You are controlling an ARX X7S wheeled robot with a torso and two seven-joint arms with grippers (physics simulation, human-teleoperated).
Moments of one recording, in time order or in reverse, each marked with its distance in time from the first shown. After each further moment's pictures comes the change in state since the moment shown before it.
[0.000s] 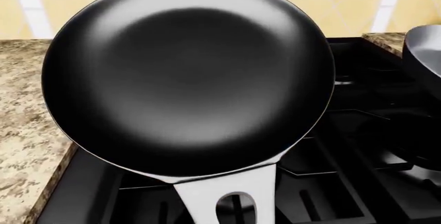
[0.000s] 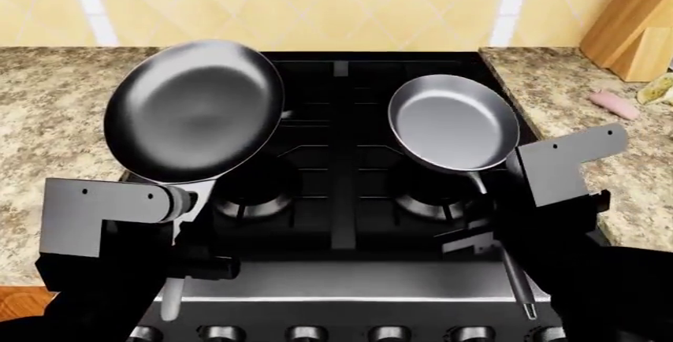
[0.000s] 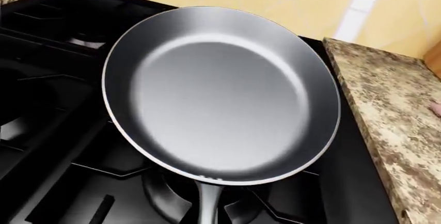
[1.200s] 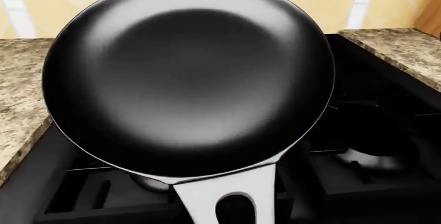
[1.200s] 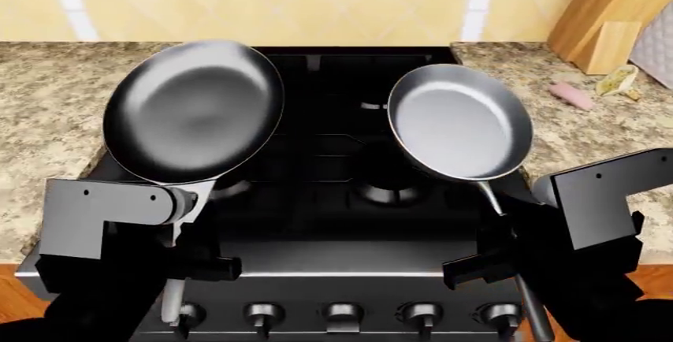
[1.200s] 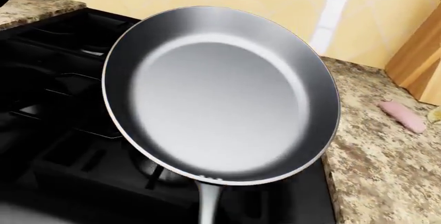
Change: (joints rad) left arm -0.010 0.016 -0.011 0.008 -0.021 -0.032 -0.031; right arm -0.143 0.069 0.166 -0.220 0.143 -0.039 0.091
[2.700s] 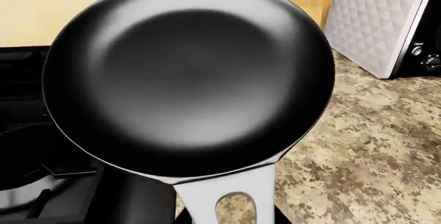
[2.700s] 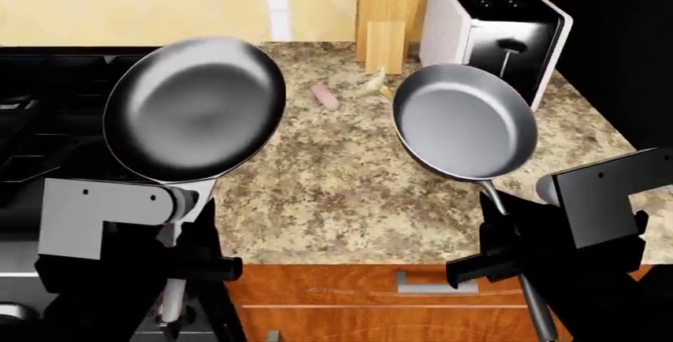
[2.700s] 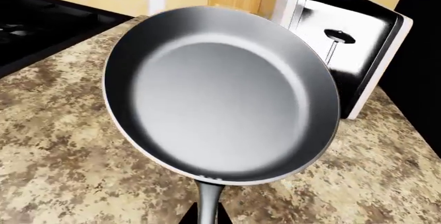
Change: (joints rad) left arm -0.014 0.023 -0.024 0.006 -0.025 -0.036 -0.019; right arm -0.002 -0.011 0.029 0.004 -0.003 0.037 -0.003
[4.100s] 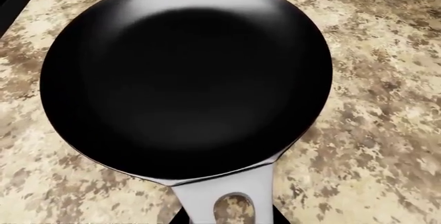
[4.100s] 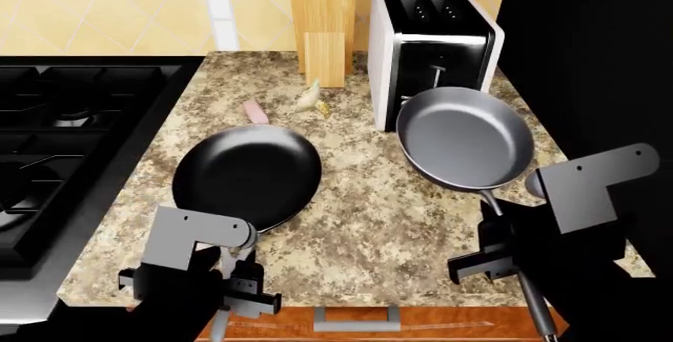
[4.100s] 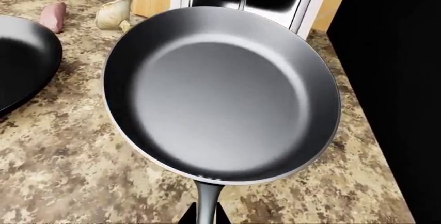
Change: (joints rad) left arm 0.047 0.147 0.147 -0.184 0.226 -0.147 0.143; right arm 0.048 -0.029 -0.034 0.115 0.011 0.091 0.003
